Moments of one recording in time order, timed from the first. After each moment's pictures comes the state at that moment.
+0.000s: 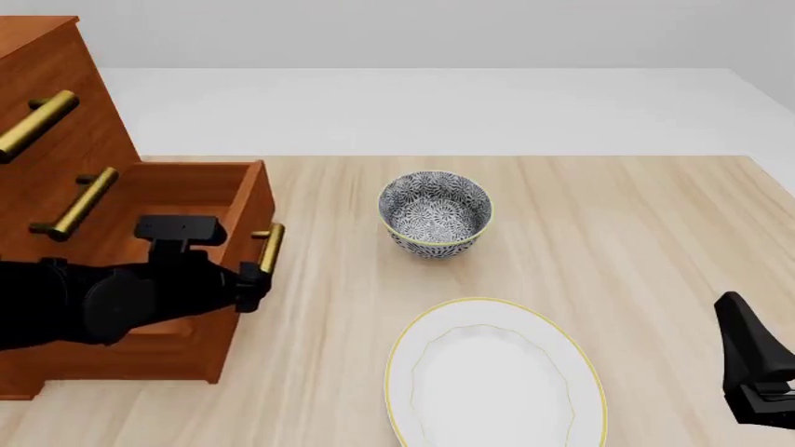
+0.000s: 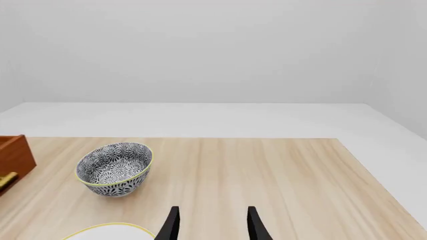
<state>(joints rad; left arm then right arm) -0.29 1.47 -0.53 -0.09 -0.06 0.01 0.01 0.00 -0.01 0.00</state>
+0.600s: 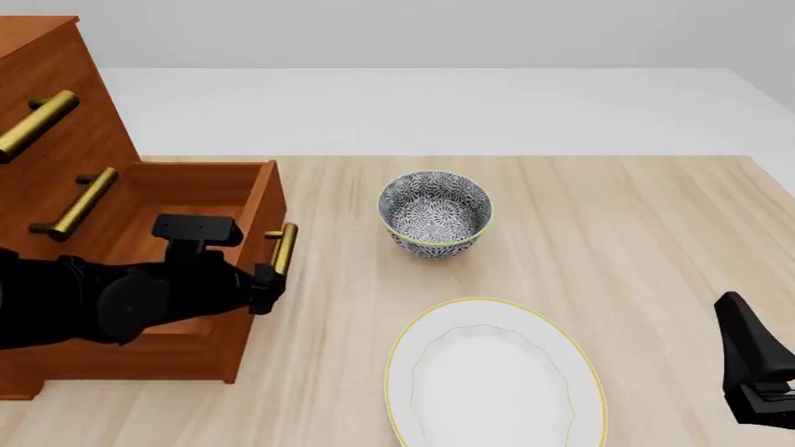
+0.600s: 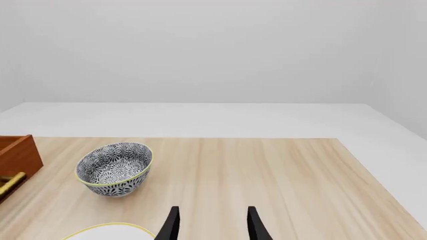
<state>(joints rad) -0.34 1.49 -0.54 -0.09 -0.05 0.01 0.01 0.00 -0.01 0.00</state>
